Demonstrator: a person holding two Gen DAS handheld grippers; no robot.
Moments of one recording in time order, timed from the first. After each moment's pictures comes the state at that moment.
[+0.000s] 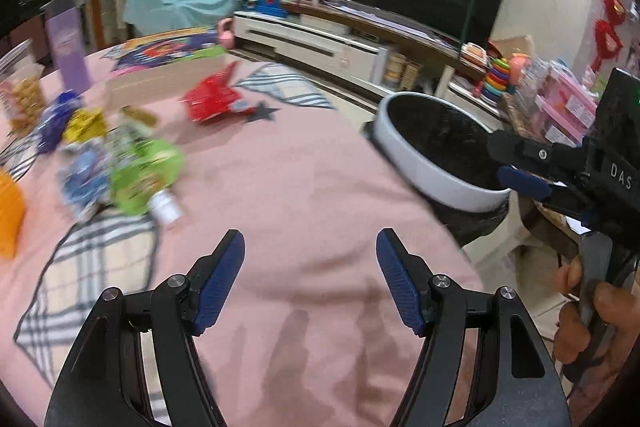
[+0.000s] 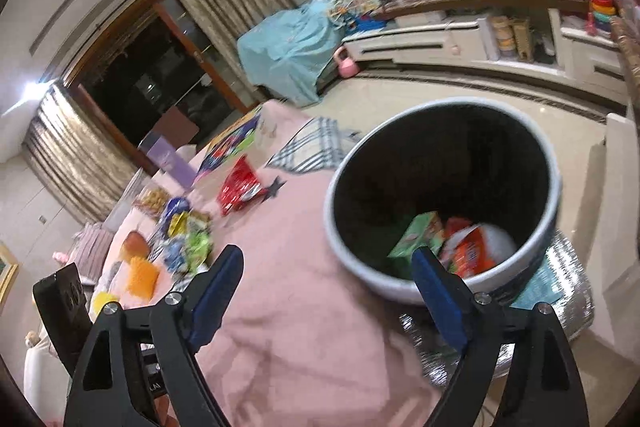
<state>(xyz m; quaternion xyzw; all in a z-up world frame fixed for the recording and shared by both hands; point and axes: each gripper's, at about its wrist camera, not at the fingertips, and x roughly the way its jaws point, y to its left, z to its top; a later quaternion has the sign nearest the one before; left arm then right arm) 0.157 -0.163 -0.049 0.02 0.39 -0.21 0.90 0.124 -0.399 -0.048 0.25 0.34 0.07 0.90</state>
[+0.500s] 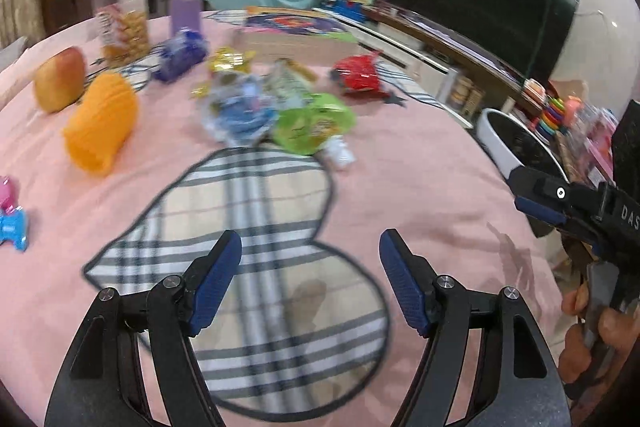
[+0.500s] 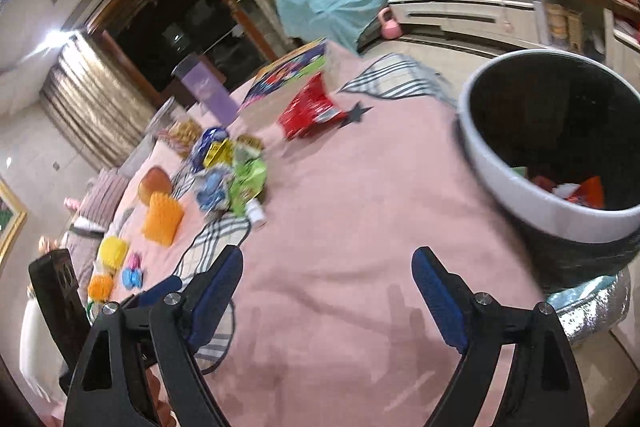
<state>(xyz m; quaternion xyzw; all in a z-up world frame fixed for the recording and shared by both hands) 0.142 -0.045 -0.069 -0.04 0.40 -0.11 0.91 0.137 -0.291 -0.068 0.20 0.39 0.14 0.89</state>
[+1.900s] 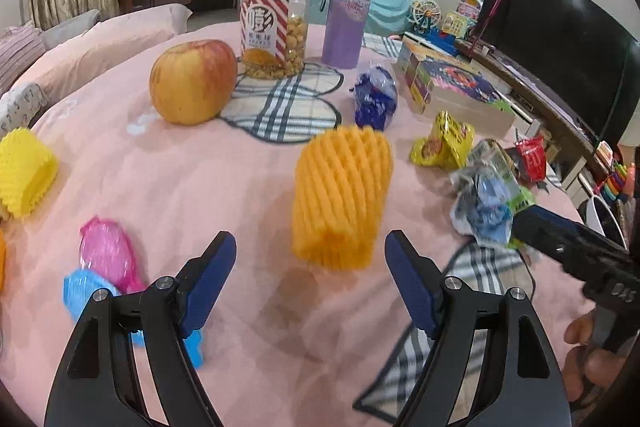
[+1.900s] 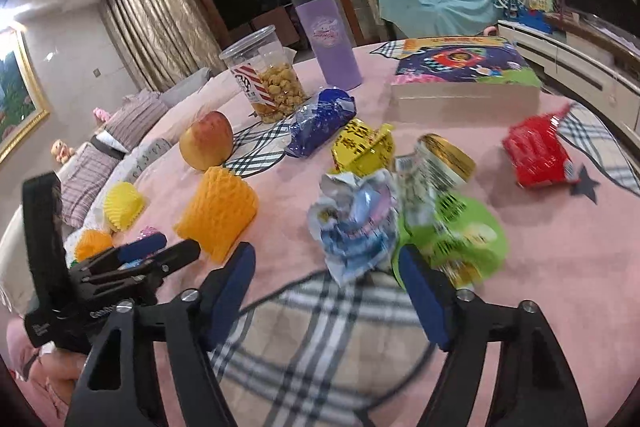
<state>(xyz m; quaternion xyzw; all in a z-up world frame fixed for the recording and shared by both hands) 0.215 0.120 -0.068 -0.07 0.38 0.02 0.92 0.234 -0.104 -0.069 0.06 0.37 0.26 0.89</state>
